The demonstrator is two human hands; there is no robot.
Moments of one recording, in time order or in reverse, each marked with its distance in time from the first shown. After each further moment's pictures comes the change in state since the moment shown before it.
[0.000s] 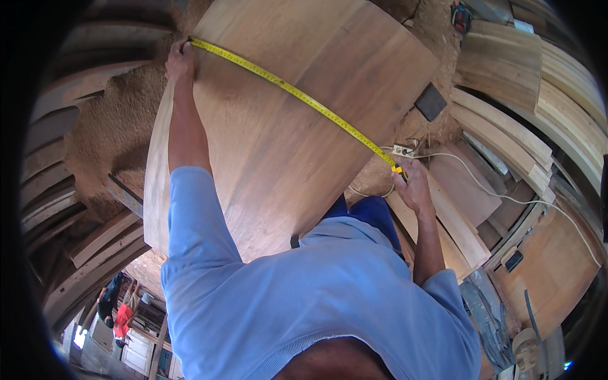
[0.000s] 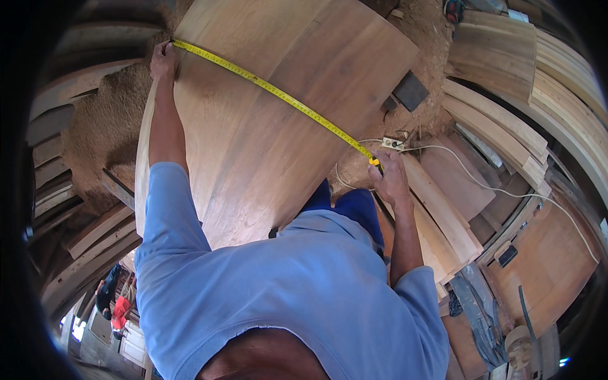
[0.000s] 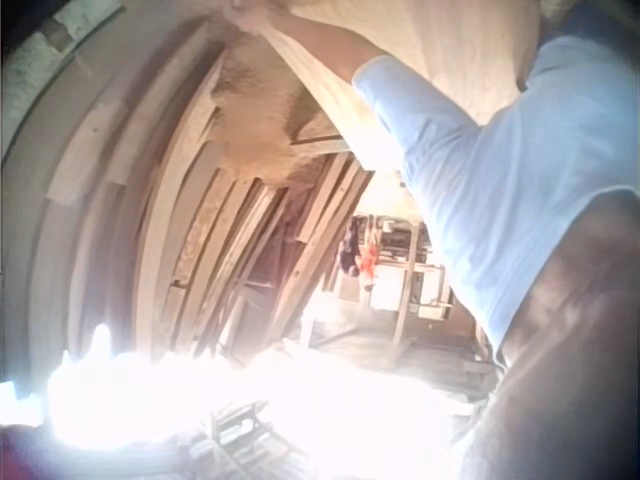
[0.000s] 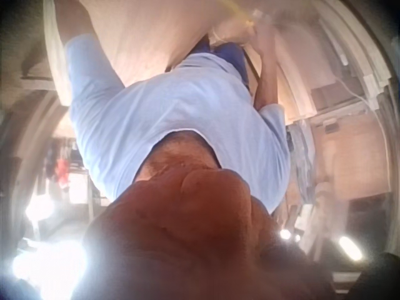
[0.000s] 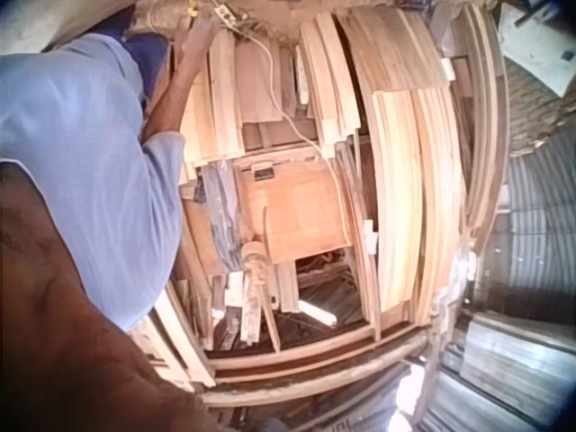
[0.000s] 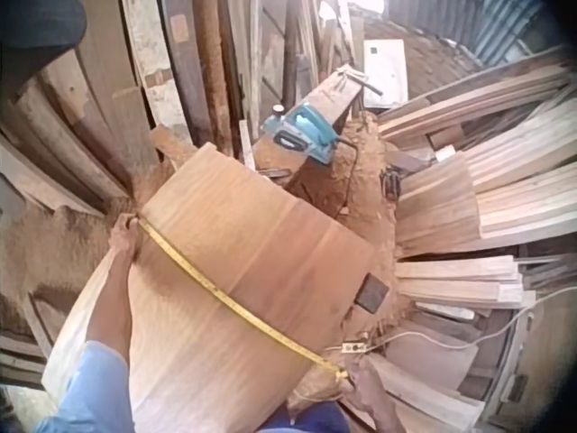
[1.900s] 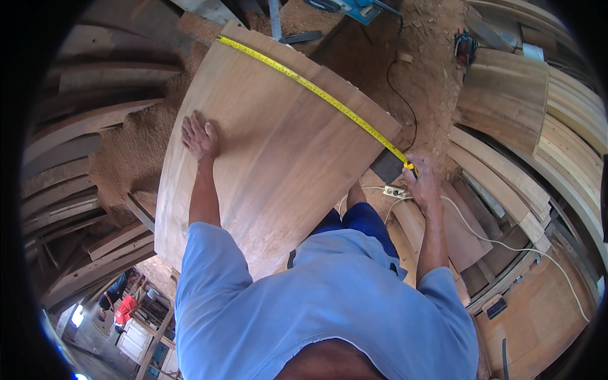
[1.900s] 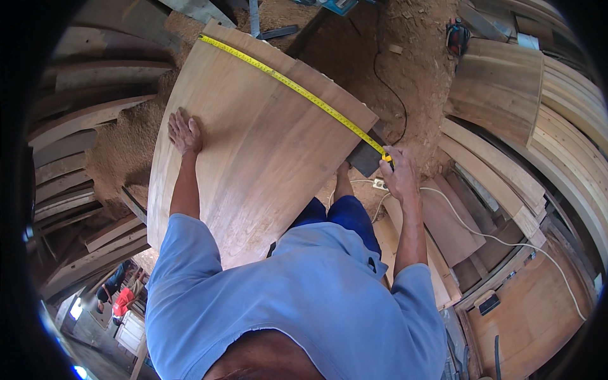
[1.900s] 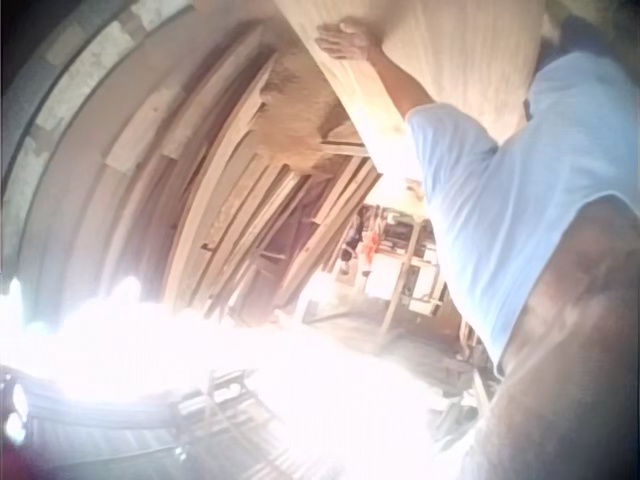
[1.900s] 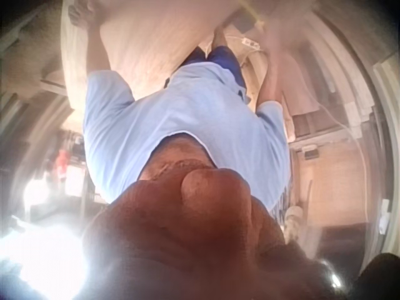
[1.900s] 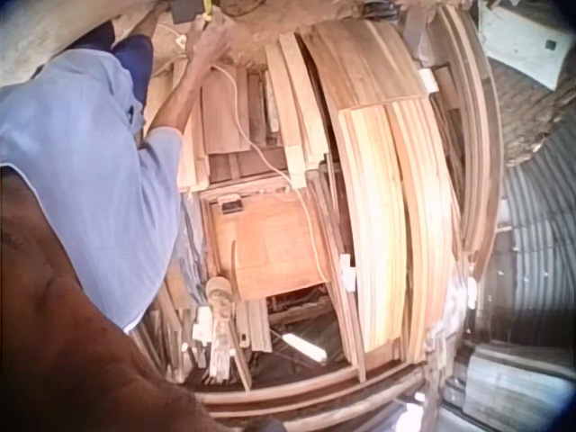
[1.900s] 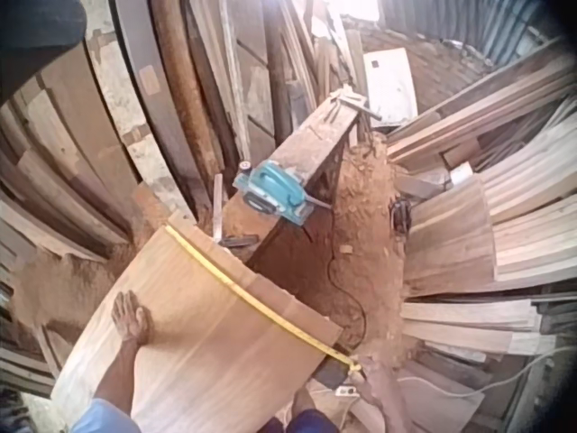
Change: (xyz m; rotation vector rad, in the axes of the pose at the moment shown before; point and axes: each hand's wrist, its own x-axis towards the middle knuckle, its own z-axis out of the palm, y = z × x) left_hand -0.117 0.040 0.018 0.407 0.062 0.172; right_hand 0.155 0.068 -0.155 0.020 0.103 -0.055
